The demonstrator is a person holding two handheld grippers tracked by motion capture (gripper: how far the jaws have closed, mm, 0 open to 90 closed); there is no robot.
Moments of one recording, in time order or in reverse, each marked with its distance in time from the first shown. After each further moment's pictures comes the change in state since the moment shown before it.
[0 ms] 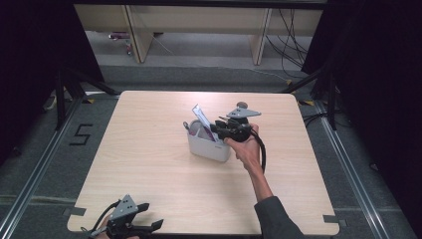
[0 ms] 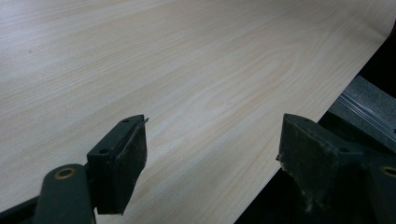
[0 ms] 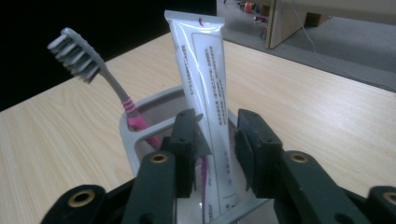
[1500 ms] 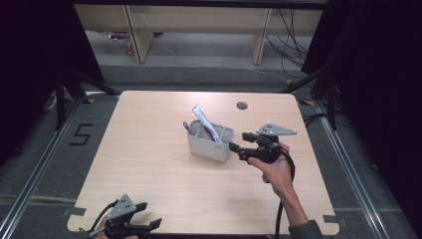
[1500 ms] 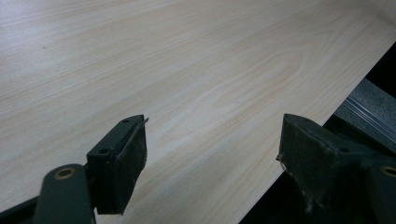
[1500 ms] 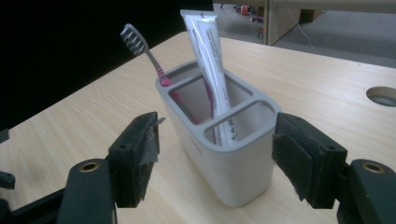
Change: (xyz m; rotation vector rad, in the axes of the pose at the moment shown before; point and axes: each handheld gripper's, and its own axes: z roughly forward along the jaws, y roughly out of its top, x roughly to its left) left arm 0.003 -0.001 -0.002 -0.007 0.018 -0.022; right arm 0.010 -0.029 -0.094 -0.024 0.005 0.074
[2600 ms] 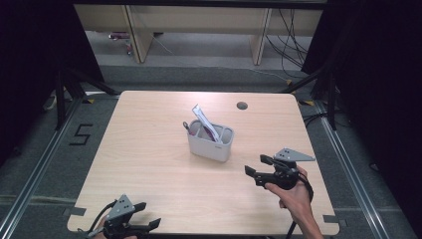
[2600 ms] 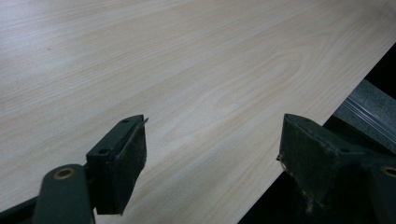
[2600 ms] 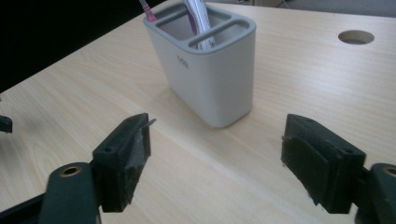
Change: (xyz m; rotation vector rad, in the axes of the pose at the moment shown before) left arm 0.000 0.000 -0.003 -0.009 0.005 -0.005; right arm 0.001 -0.057 -0.049 0.061 -0.066 0.043
